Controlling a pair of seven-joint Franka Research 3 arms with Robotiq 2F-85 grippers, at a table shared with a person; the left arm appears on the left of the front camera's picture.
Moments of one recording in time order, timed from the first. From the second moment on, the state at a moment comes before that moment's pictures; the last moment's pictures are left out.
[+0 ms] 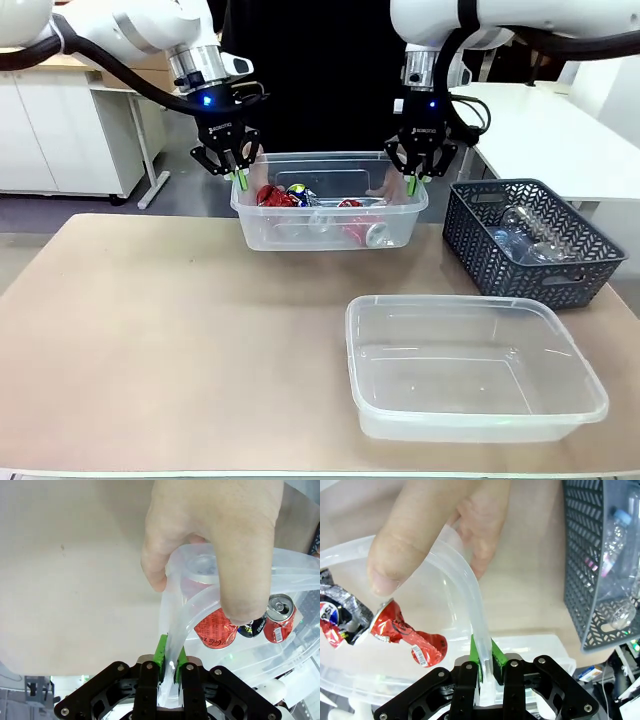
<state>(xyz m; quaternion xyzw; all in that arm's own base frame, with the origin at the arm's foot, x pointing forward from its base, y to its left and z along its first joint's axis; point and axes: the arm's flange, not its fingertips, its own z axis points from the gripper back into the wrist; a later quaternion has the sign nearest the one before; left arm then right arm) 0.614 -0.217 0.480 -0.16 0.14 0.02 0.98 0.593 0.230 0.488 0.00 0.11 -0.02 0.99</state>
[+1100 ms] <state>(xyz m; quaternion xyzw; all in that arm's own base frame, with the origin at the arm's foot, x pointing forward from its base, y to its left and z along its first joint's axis) 0.604 -0.216 0.510 -0.17 0.11 0.01 0.98 0.581 0.221 0.534 0.06 0.00 -0.03 1.00</state>
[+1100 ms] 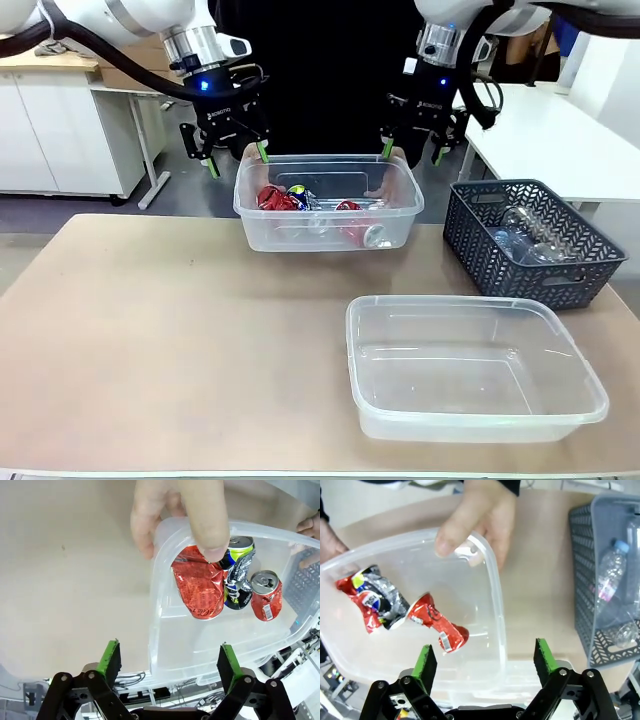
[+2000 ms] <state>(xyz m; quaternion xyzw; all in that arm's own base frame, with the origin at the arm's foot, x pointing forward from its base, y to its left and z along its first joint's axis) 0.601 -0.215 0.509 -0.17 0.11 0.02 0.98 0.579 0.221 0.533 0.06 0.00 -0.03 1.00</state>
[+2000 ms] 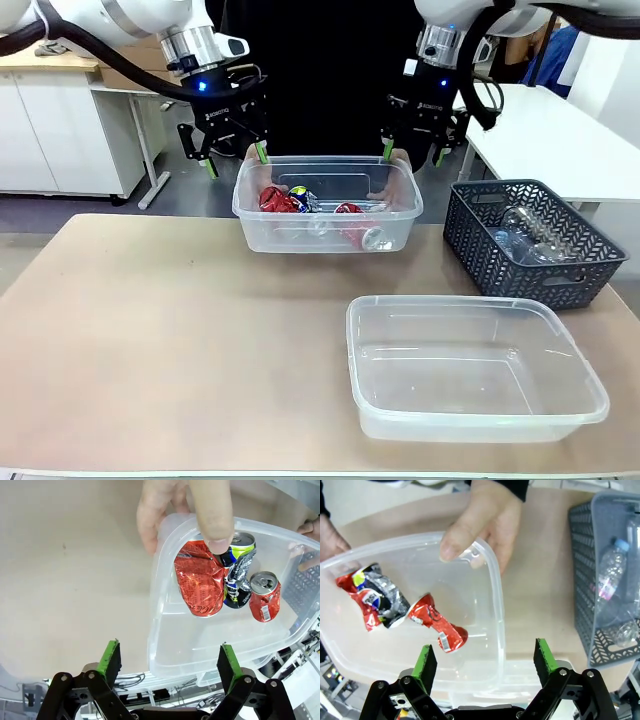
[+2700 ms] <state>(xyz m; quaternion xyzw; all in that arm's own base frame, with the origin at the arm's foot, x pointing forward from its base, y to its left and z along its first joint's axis) 0.477 -0.182 0.594 -0.16 0.07 -0.02 0.98 0.435 0.175 0.662 0.16 -0.05 0.03 0.98</state>
